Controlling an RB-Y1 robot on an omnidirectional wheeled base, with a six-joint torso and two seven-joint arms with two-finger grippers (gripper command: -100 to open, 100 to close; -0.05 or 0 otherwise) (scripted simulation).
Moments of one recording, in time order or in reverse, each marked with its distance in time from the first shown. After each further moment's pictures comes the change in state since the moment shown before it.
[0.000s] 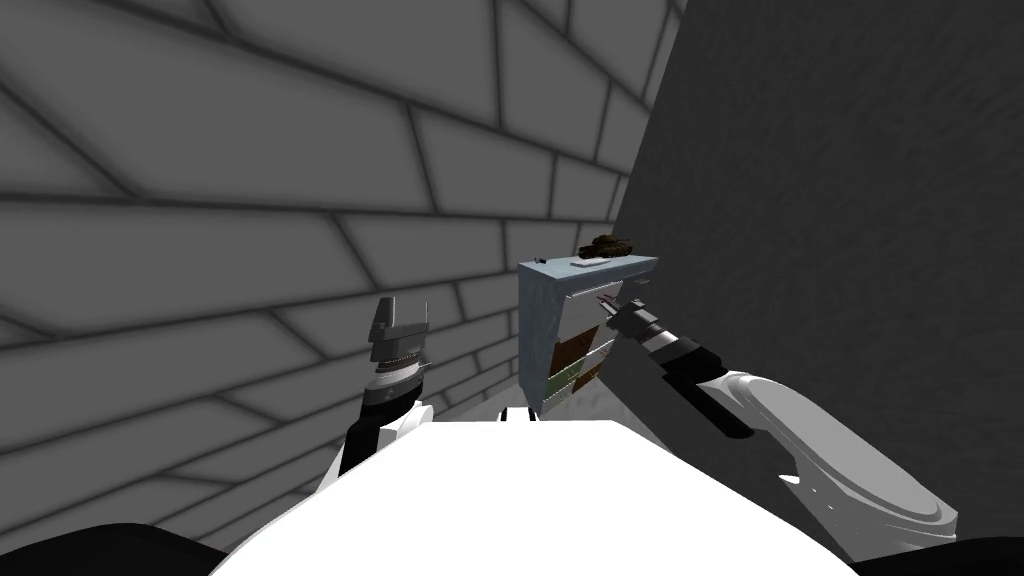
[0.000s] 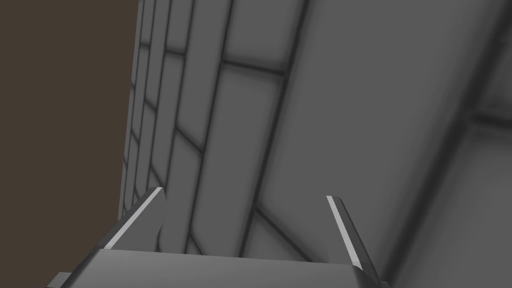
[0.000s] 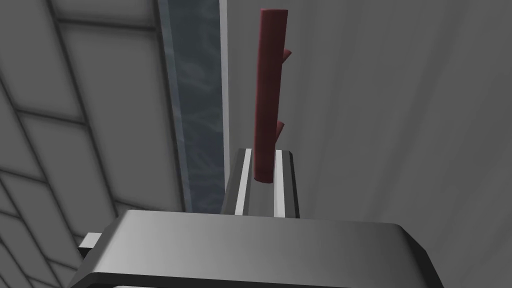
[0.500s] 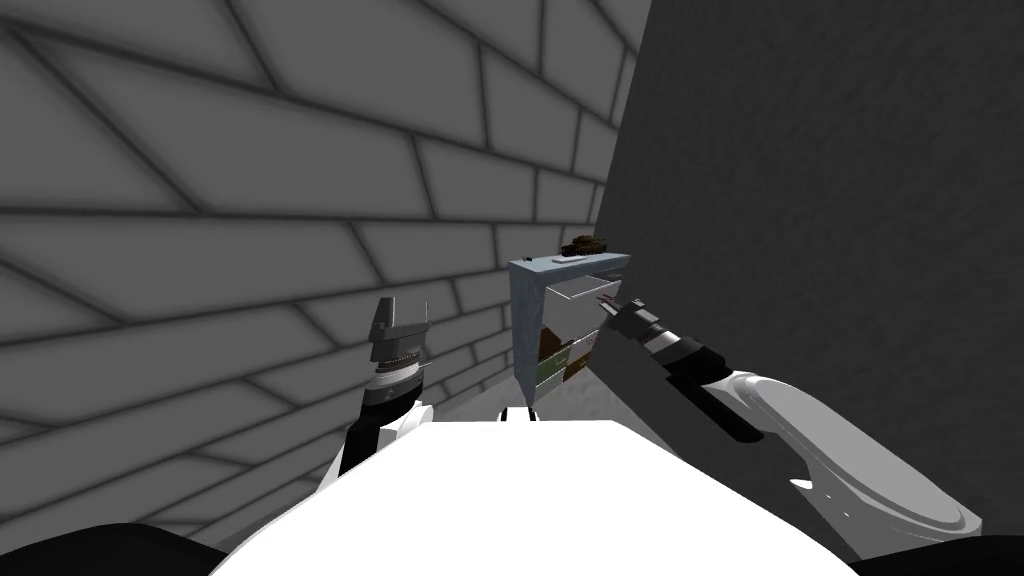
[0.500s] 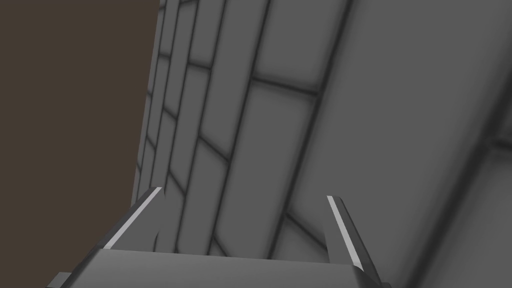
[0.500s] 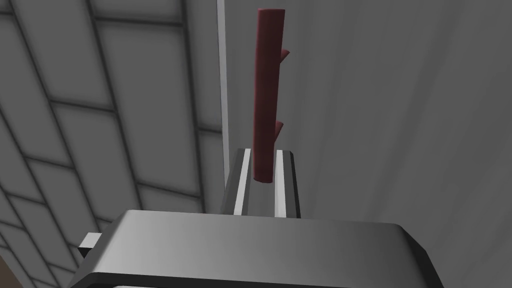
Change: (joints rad) left arm 0.000 0.000 0.000 0.000 0.000 0.000 0.000; right arm 0.017 -0.023 -0.008 -0.015 -0.011 -0.013 -0.022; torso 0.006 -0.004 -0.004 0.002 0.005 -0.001
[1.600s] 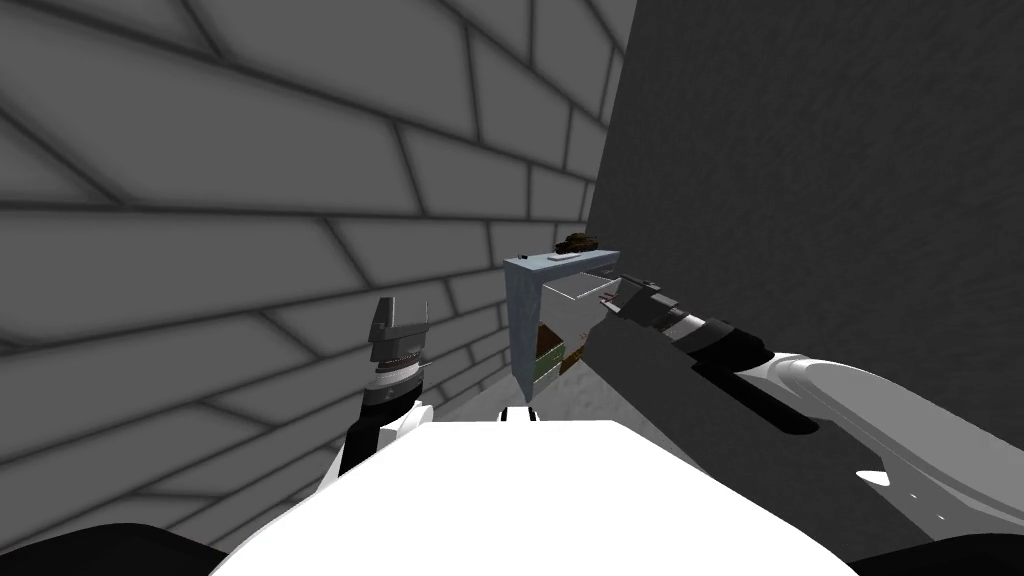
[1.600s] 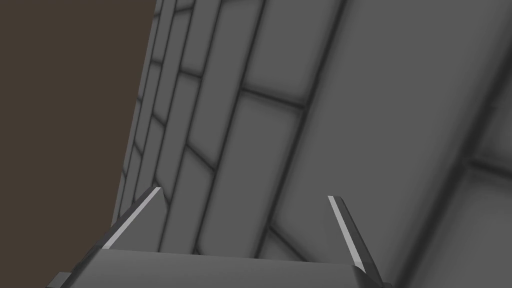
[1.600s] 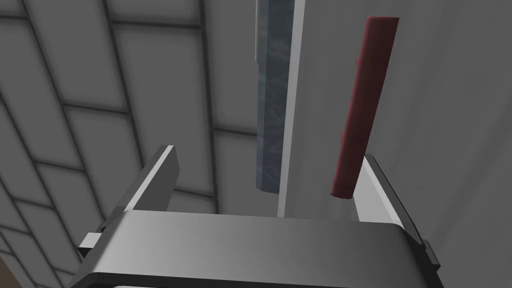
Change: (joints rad) left arm 0.000 0.000 0.000 0.000 0.000 0.000 0.000; right arm 0.021 -0.185 -0.125 -0.033 -0.066 0.011 -0.169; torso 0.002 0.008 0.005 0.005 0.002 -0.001
